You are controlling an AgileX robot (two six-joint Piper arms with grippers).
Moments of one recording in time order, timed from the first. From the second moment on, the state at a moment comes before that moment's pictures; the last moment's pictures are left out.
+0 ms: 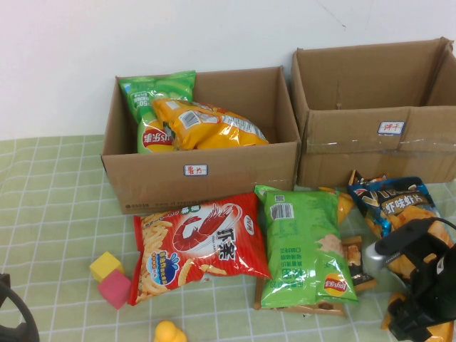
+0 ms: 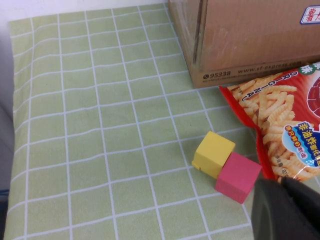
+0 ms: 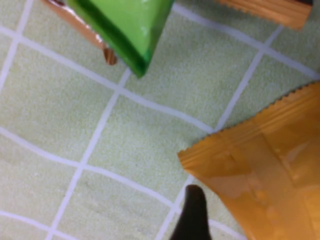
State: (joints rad) right arm 0.35 1.75 -0.75 0.10 0.51 -0.32; left arm -0.02 0.57 -0.40 -0.21 0.42 0.15
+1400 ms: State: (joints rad) right arm 0.35 1.78 -0.75 0.13 0.54 -0.65; left arm -0.02 0.57 -0.40 -0.22 0.42 0.16
